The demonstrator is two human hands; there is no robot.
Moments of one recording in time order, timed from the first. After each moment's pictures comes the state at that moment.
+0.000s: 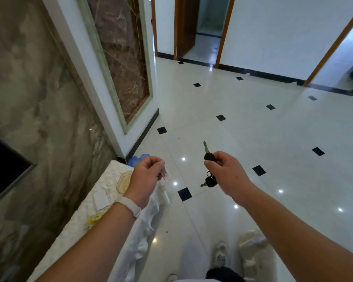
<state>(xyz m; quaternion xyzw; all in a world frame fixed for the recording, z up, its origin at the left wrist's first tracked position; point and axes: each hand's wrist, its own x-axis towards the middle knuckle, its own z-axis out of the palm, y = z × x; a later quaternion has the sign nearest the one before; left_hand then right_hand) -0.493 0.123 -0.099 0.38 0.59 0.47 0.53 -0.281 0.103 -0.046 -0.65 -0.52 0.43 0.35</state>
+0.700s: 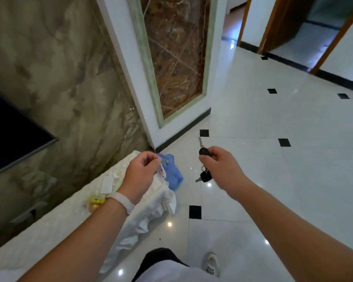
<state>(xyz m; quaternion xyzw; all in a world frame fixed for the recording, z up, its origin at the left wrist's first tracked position) -0.393 0.292 -0.105 0.28 0.71 0.53 0.37 -0.200 0.386 -0.068 -0.50 -0.64 0.54 0.21</state>
